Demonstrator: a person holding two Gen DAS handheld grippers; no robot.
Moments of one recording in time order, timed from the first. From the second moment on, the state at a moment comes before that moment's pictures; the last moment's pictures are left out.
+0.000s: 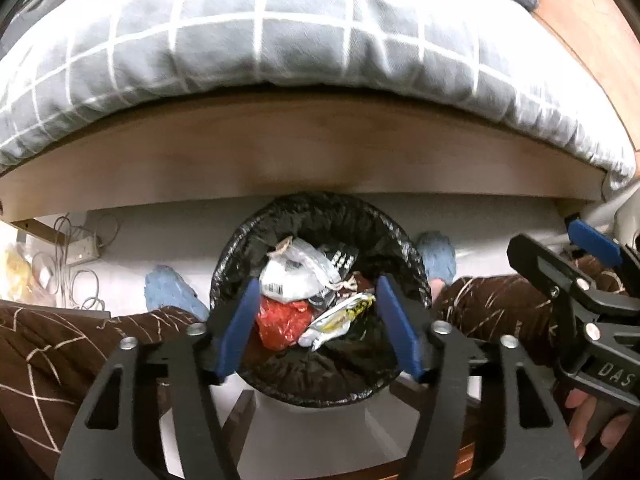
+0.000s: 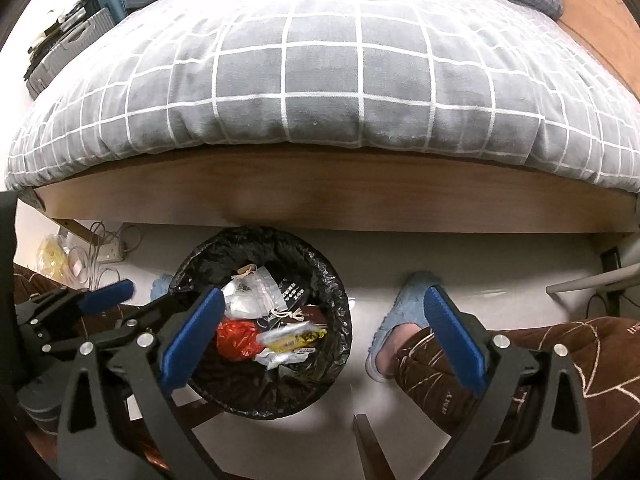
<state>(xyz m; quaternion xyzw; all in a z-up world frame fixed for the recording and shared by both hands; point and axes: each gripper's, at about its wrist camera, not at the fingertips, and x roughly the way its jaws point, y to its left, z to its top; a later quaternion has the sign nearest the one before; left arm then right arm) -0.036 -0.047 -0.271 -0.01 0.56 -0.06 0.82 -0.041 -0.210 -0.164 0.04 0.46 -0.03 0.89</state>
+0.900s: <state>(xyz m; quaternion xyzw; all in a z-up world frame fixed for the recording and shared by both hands) -0.099 -0.018 -0.085 0.01 0.40 -0.02 0.92 -0.107 -0.206 -0.020 0.01 0.35 -0.05 0.94</state>
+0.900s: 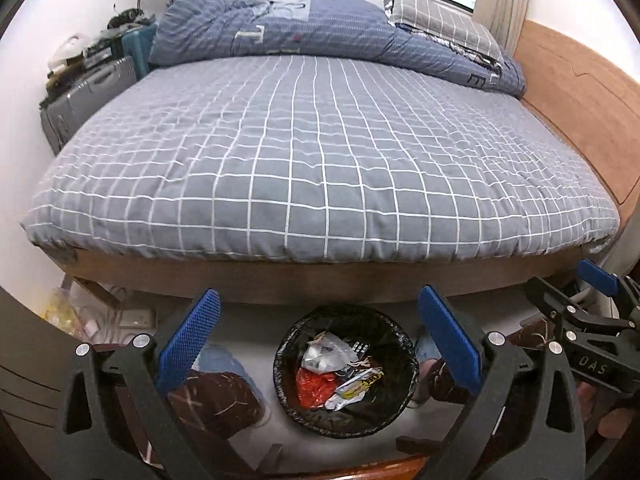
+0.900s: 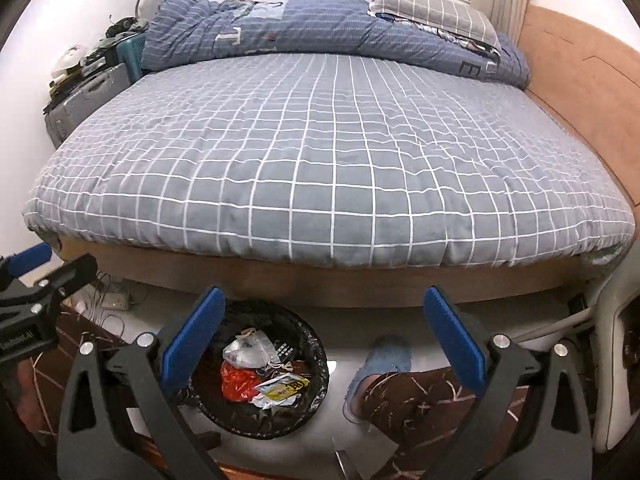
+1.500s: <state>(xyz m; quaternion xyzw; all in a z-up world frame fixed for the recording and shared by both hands) -0.124 -0.014 -0.066 0.01 0.40 -0.01 0.92 -0.145 -0.200 -0.004 0.03 0.34 -0.04 0.94</state>
